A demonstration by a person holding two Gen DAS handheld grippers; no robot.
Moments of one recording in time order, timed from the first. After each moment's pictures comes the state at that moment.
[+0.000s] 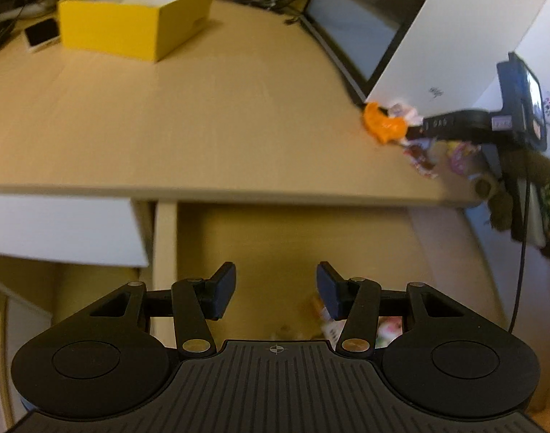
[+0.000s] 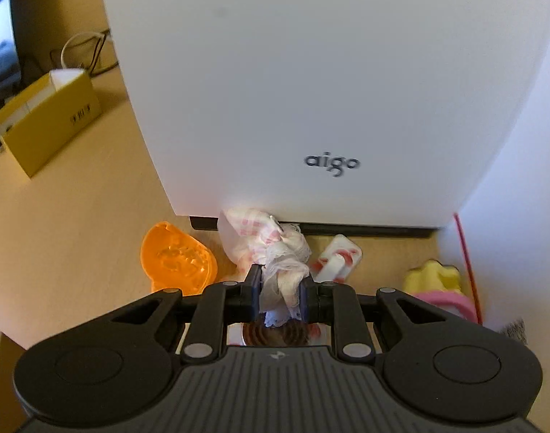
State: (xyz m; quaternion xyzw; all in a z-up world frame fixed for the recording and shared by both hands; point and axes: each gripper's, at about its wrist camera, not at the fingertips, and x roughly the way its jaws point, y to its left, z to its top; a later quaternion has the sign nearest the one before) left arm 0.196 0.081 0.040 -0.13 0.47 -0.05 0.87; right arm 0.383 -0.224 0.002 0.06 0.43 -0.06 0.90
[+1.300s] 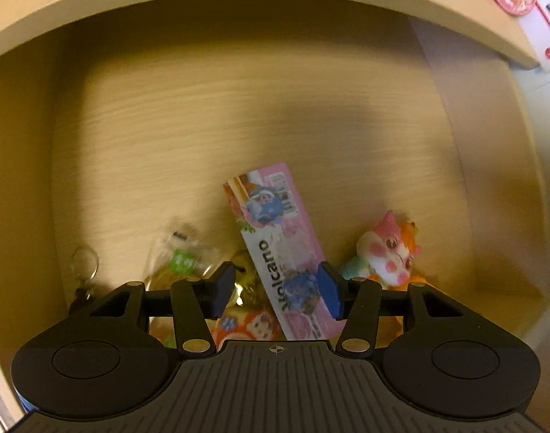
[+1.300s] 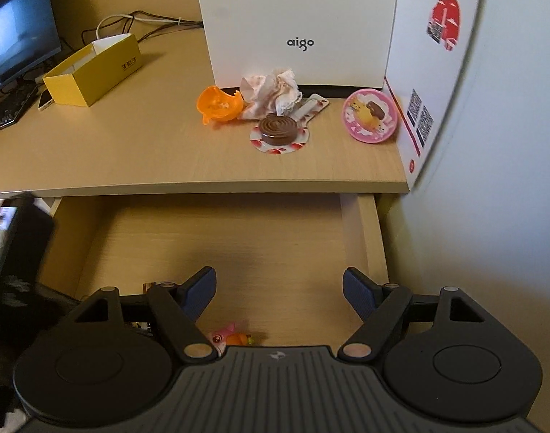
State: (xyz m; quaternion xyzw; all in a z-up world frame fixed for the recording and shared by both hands) left arm 0.248 -0.052 -0.068 -0.07 0.67 -0.05 0.74; right arm 0.192 -0.201 0.009 0.09 0.45 -0.04 0.89
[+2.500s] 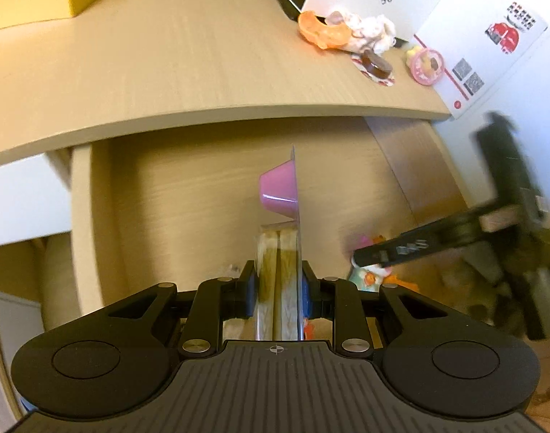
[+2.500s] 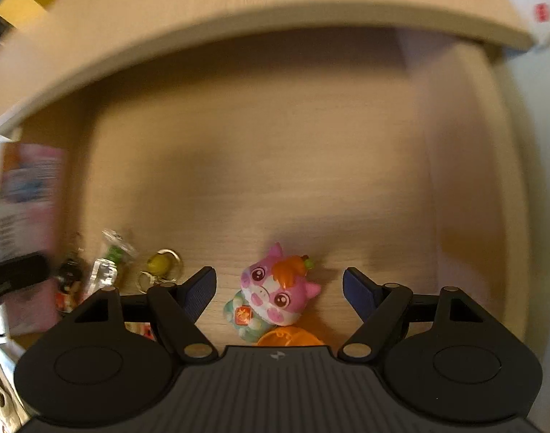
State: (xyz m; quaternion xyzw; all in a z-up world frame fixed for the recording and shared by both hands) left arm 0.186 0.021 0.014 -0.07 0.54 -0.13 0.83; right arm 0.259 -0.174 -0.095 0.15 0.65 0.00 0.75
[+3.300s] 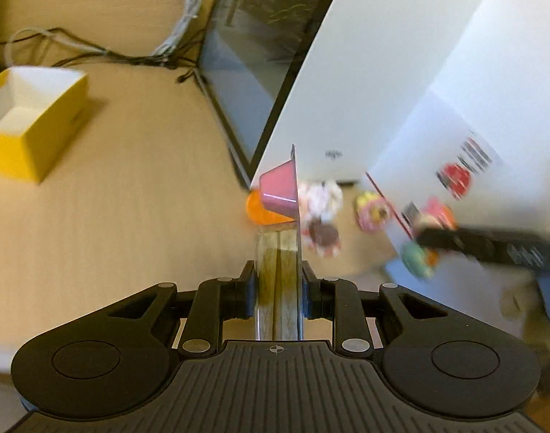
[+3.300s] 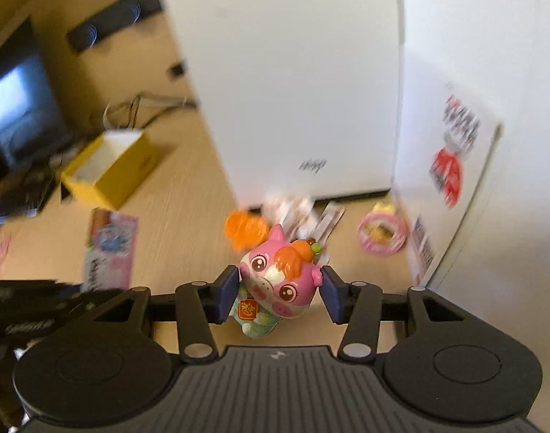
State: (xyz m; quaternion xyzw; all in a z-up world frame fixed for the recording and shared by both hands) left arm 0.291 0.013 0.107 -0.09 0.42 -0.17 0.89; right arm 0.231 -0.217 0.108 0.16 0.38 -0.04 0.91
